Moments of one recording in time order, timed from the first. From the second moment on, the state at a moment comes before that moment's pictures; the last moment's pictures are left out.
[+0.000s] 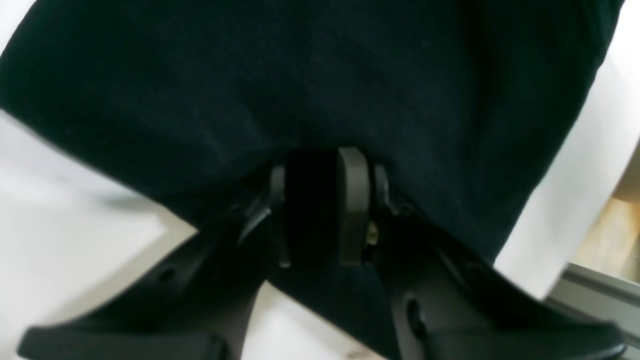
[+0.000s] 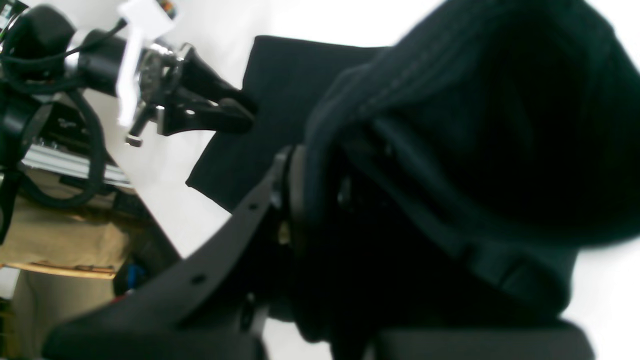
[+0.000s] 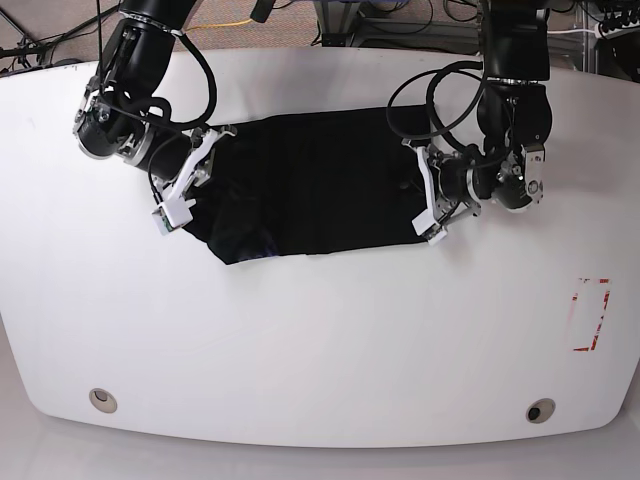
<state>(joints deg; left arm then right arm) -6.3 -9.5 -2.2 82.5 -30.1 -43.5 68.9 -5.1 2.4 24.6 108.4 60.6 40.7 -82.0</state>
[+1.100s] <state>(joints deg) -8.0 -9.2 -2.2 80.2 -26.5 -43.4 65.9 4.2 -5.5 -1.9 92.8 50.5 40.7 -66.3</state>
